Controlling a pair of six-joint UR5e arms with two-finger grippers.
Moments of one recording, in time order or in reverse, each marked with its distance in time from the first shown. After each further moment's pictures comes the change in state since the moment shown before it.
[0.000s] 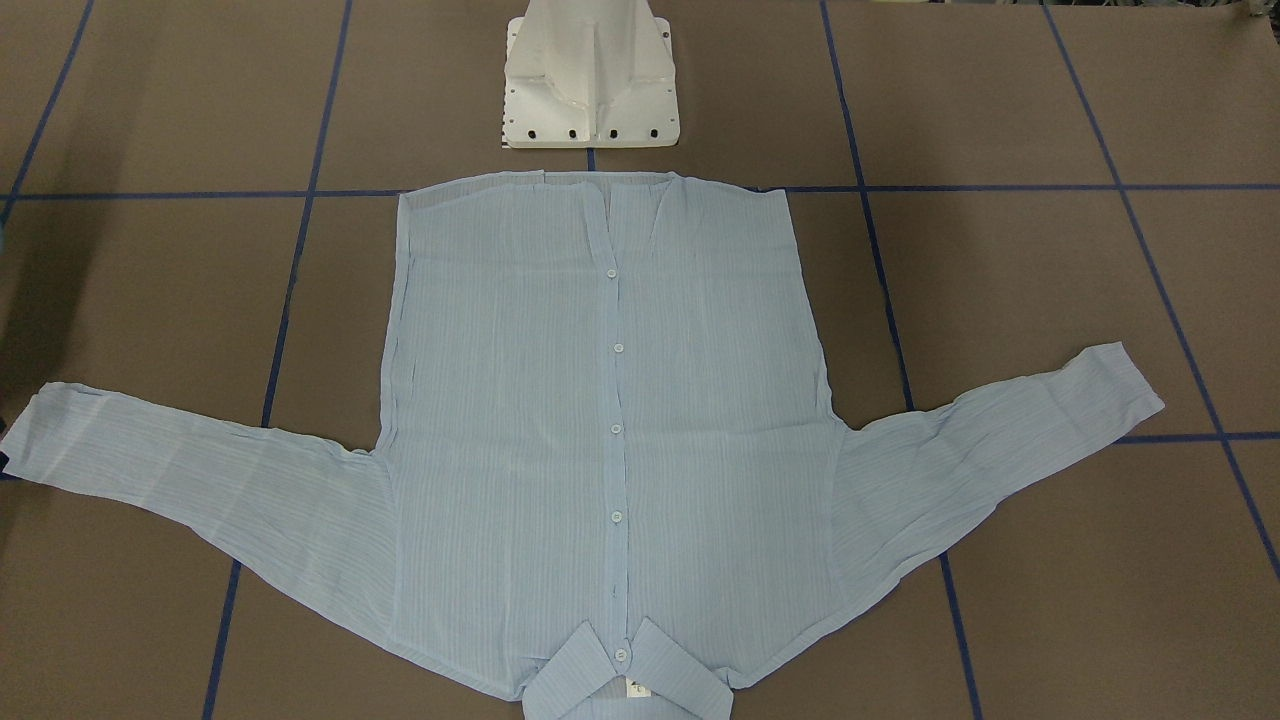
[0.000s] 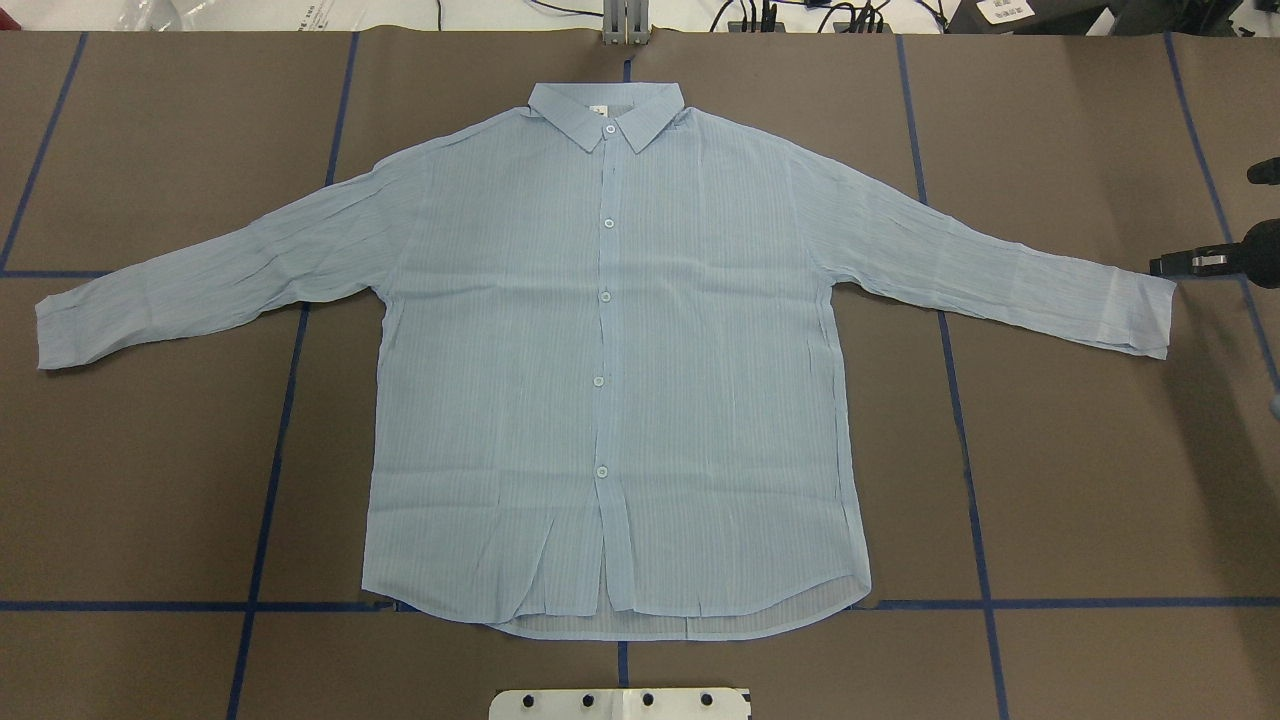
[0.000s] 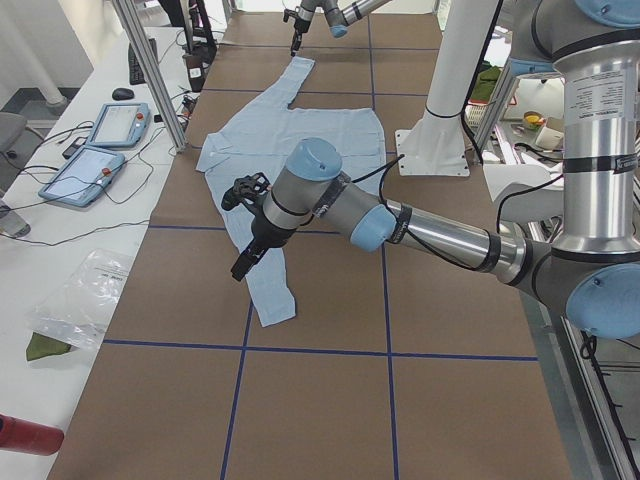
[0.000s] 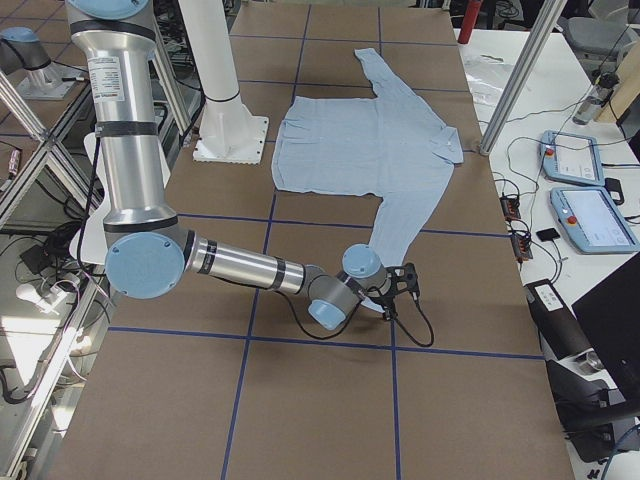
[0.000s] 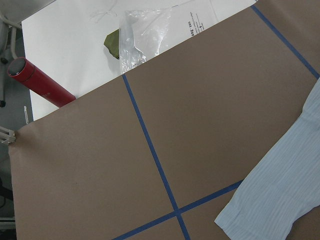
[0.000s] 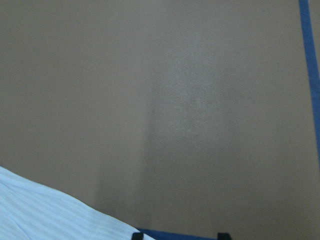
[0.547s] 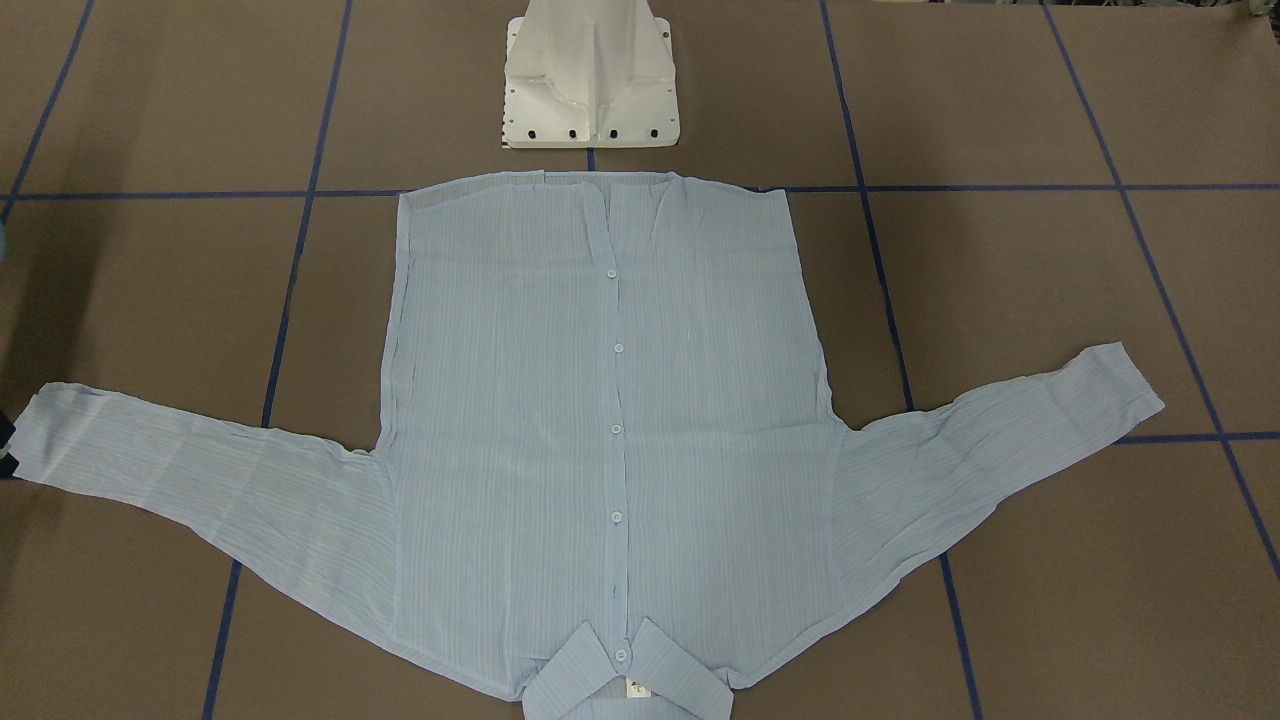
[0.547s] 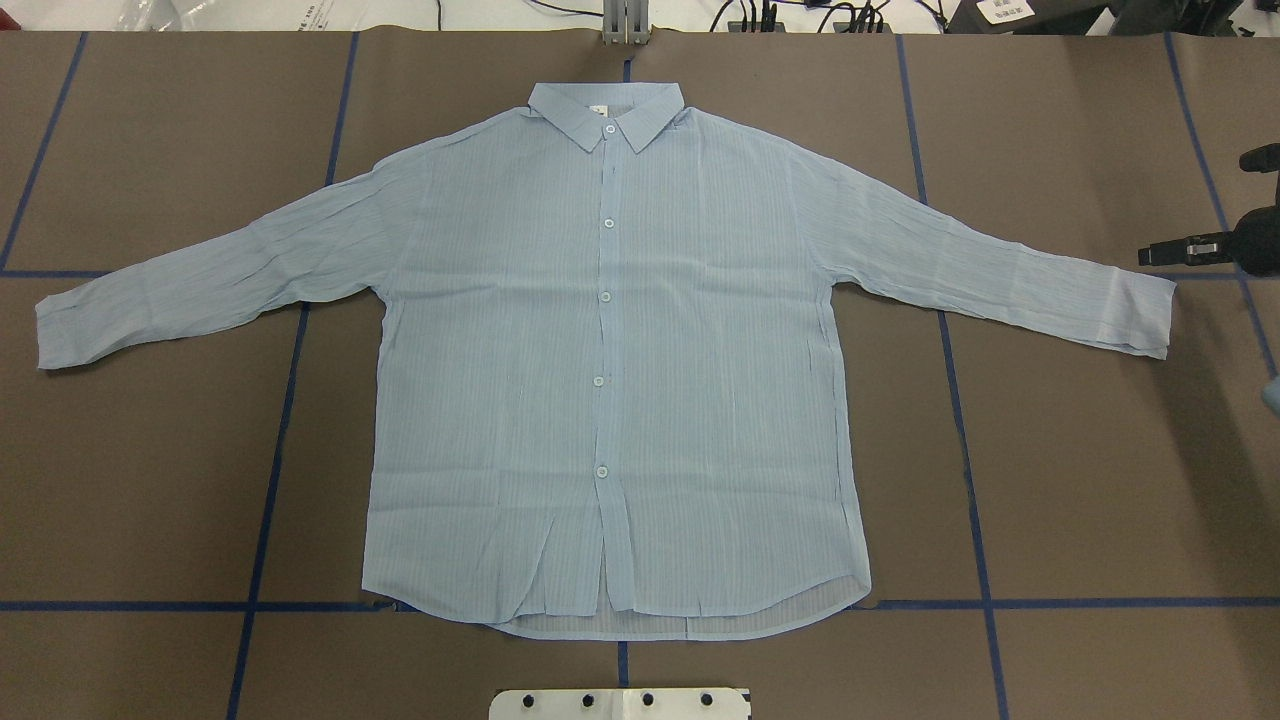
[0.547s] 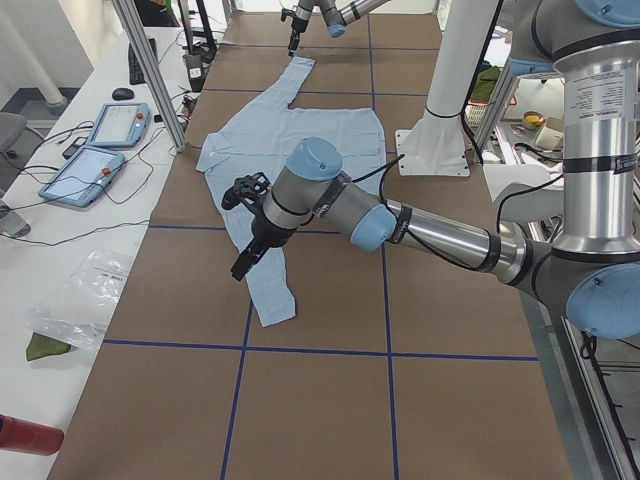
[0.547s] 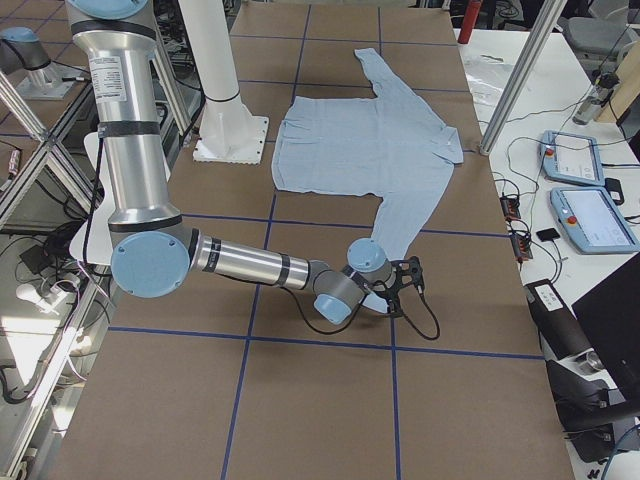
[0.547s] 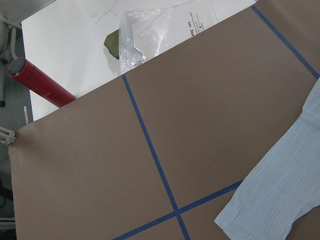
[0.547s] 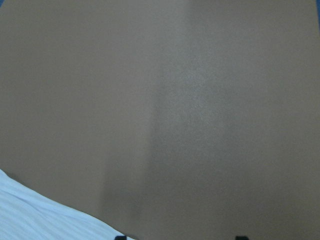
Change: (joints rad) left arm 0.000 0.000 -0.002 0.000 0.000 -0.001; right arm 0.006 0.024 0.005 -0.012 0.008 0.003
